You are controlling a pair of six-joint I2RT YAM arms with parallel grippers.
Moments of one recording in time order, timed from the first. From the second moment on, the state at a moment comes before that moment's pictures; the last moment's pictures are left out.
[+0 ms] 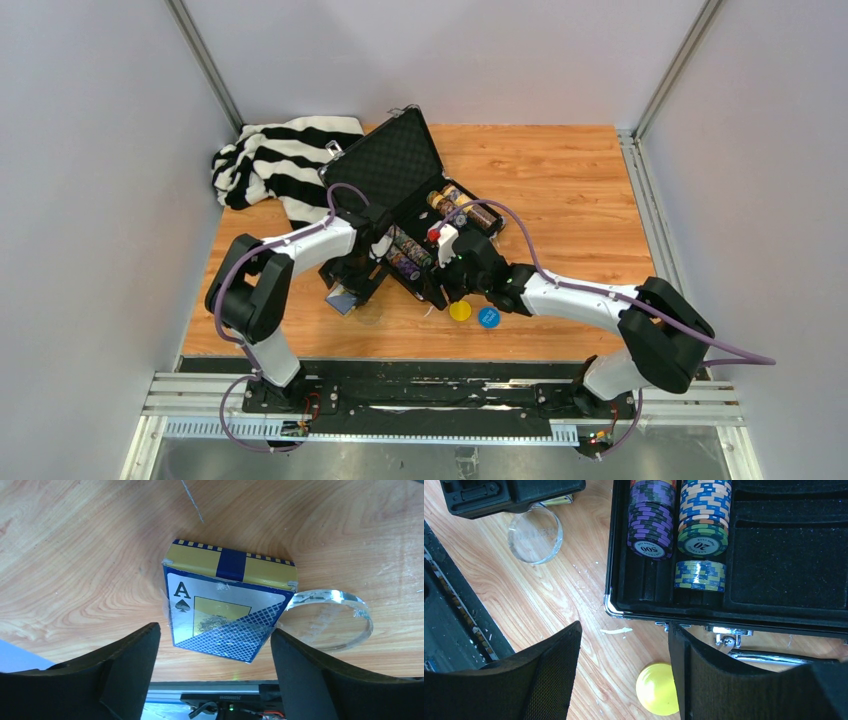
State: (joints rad) left arm -0.51 1.70 1.05 -0.92 -0.18 0.02; right arm 0.89 1.45 0.76 0.04 -0.12 0.14
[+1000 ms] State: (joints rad) left arm -0.51 1.74 1.08 -0.96 -0.14 0.04; right arm 0.88 1.45 0.75 0.05 -0.12 0.14
